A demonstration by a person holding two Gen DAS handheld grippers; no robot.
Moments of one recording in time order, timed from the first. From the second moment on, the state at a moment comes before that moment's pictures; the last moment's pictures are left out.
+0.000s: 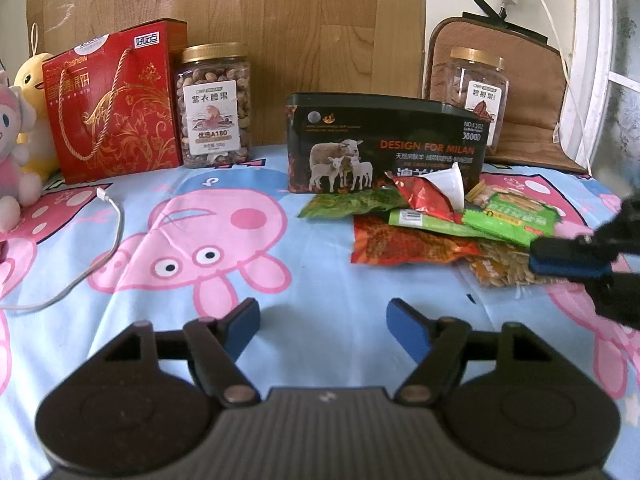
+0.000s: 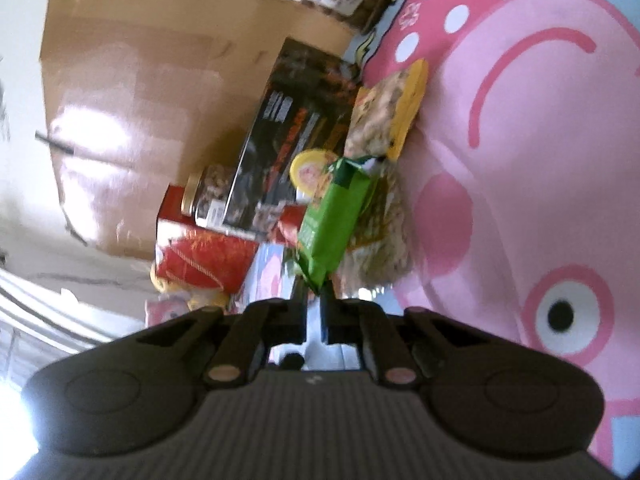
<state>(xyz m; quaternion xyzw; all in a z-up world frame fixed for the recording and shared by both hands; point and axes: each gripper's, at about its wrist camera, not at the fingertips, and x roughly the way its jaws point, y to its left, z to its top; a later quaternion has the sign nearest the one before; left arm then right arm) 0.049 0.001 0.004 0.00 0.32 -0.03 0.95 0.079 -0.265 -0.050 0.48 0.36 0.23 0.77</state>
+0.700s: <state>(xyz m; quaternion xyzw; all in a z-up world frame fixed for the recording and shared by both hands) 0.038 0.041 0.011 -0.11 0.33 -0.10 0.93 -0.023 -0.223 -0.013 0.16 0.36 0.40 0.83</state>
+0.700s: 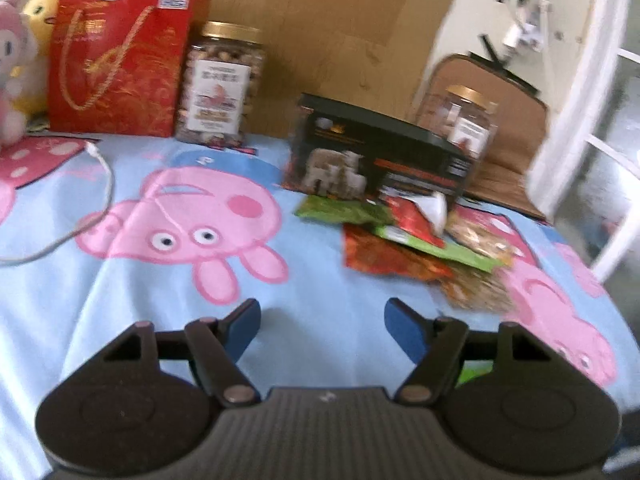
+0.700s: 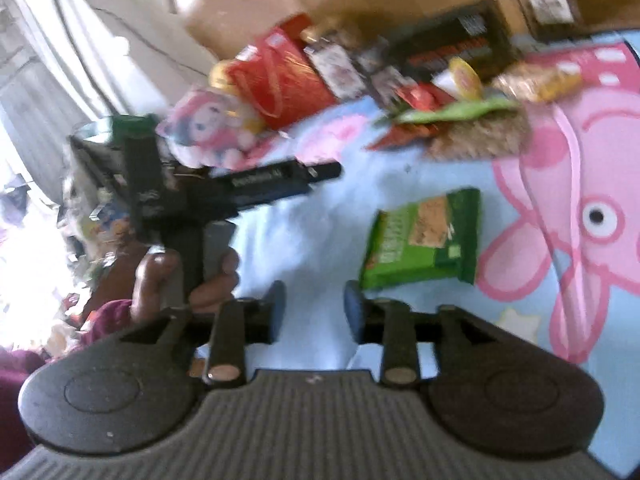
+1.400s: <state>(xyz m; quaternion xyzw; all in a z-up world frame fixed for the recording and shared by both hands) 0.022 0.025 0.009 -0.15 0.39 -0.23 0.88 0.010 -0.194 -0.027 0.07 0.33 0.33 0.88</state>
